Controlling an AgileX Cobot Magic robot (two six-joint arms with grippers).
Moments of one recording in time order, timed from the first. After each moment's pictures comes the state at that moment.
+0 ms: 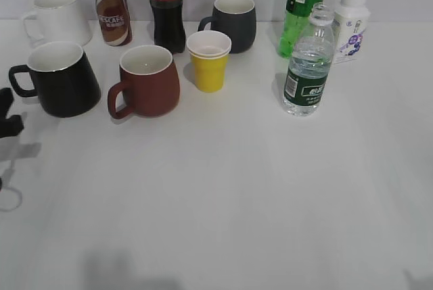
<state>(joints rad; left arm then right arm) -0.04 1.70 -0.28 0.02 -1.13 -0.04 0.09 -0.01 -0.51 0.20 1.04 -0.09</state>
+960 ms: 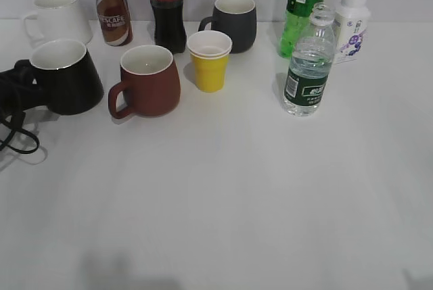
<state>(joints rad) -0.03 1.99 -0.60 0.03 -1.12 -0.05 0.09 -0.01 -0.51 0.20 1.04 -0.09</state>
